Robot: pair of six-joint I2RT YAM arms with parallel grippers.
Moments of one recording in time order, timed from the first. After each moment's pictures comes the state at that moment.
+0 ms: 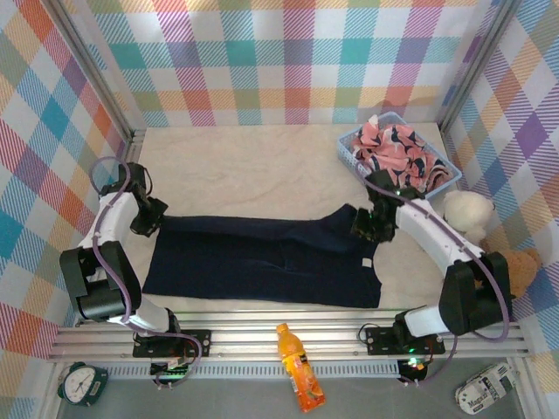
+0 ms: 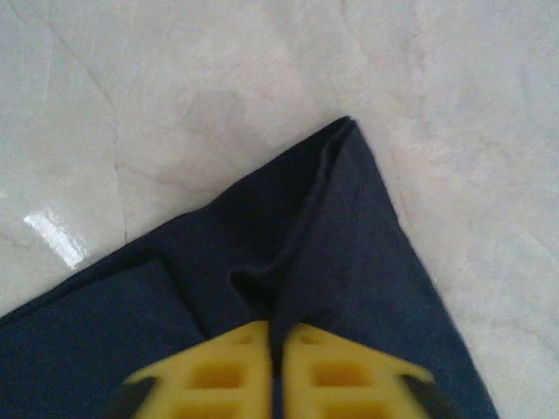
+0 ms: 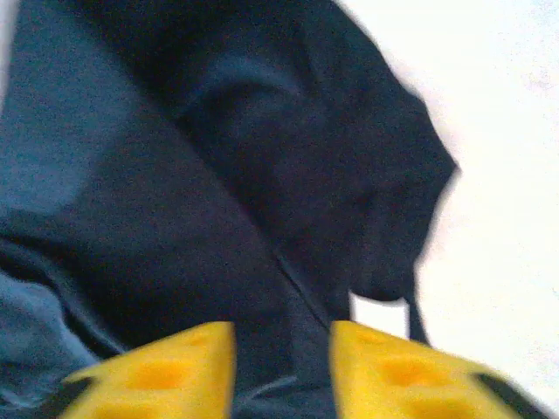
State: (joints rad) left arm 0.23 1.51 1.10 -0.88 -0.02 -0.81; right arm 0.30 1.39 0.98 -0.94 -0.07 0.60
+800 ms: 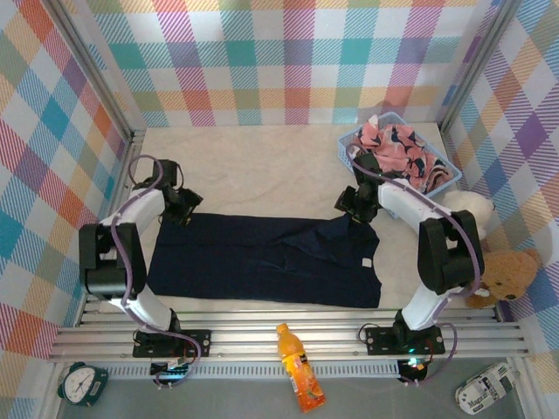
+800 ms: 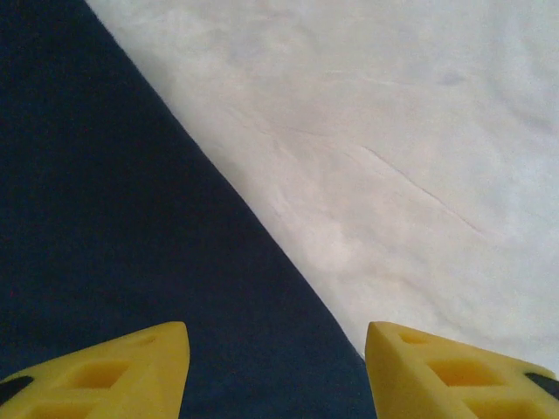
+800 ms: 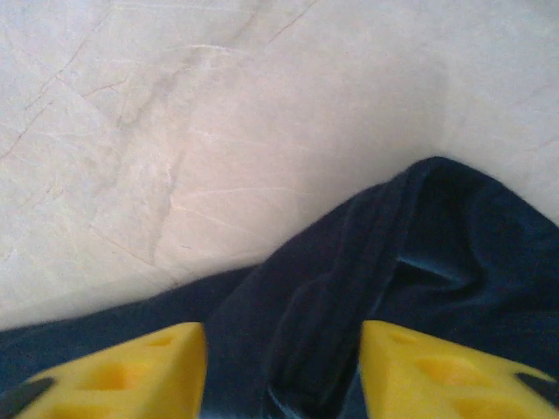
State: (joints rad) left arm 0.03 1.68 1.08 -0.57 0.14 -0.95; right arm 0.29 1.72 1.19 -0.70 -0.13 0.76
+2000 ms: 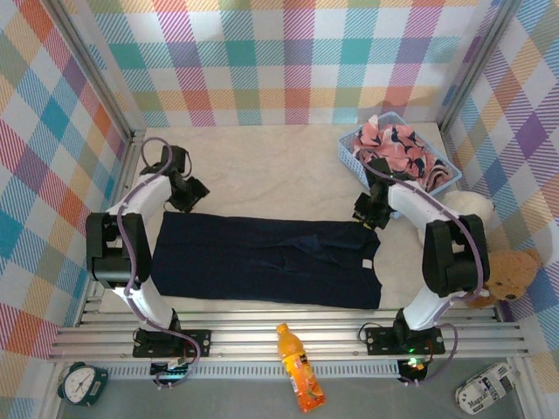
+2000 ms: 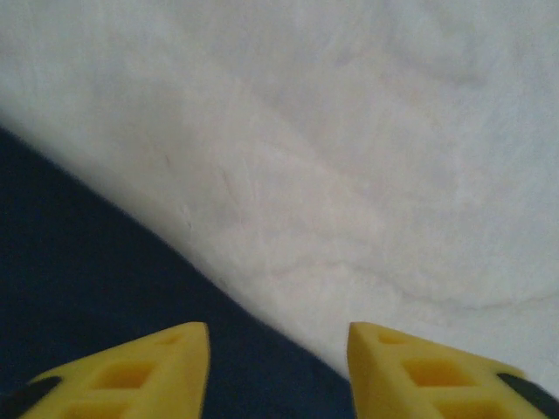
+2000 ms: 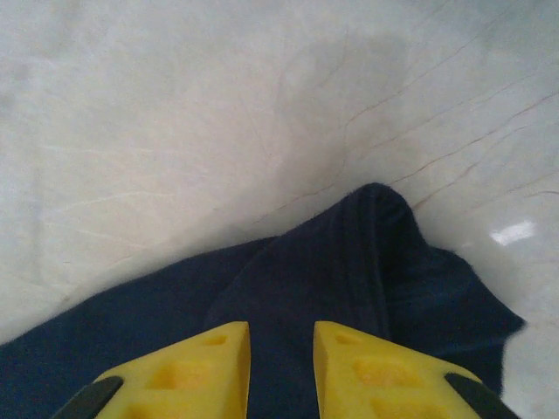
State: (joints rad) left arm -0.03 1.74 1.24 -0.67 0.14 -0.79; right arm 0.22 1.68 1.13 -0.79 -0.09 0.76
